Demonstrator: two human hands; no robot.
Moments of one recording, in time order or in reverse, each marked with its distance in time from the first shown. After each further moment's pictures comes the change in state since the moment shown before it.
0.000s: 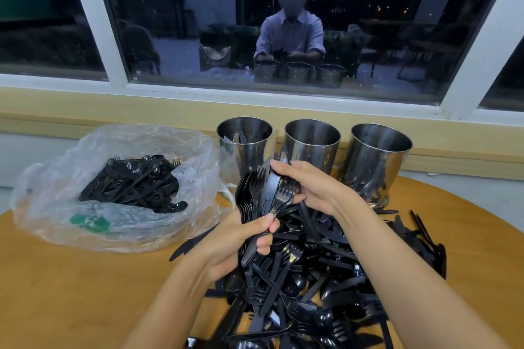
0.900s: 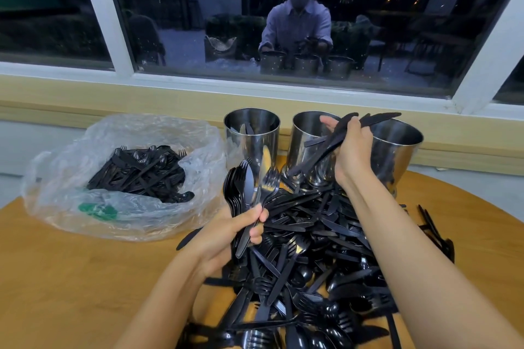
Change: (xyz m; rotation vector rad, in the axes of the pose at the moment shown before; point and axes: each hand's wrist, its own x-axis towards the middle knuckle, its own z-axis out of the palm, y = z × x) left_hand -0.014 -0.003 -0.014 -0.031 0.146 0.056; right_hand 0.010 -0.021 -0.019 0.466 0.793 -0.537
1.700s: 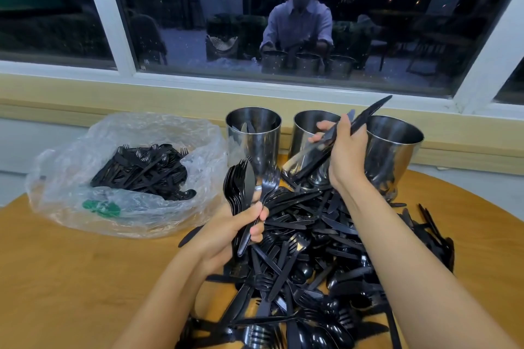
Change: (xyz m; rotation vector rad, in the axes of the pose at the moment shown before) left_hand -0.004 0.001 0.002 -0.036 -0.010 0.003; right_hand -0.020 0.000 0.006 -0.051 -0.104 -0.070
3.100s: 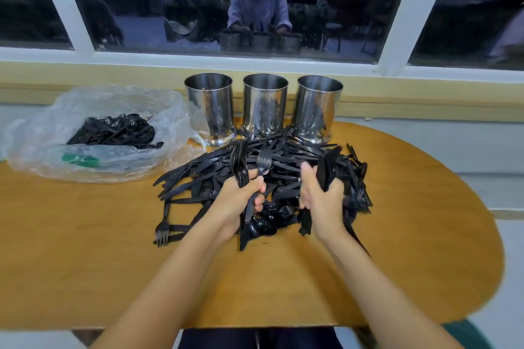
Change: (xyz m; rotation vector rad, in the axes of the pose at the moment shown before) left_hand -0.066 -0.067 0.109 0.258 0.167 -0.028; right_hand -0.208 -0.021 -0.129 -0.361 -0.008 0.012
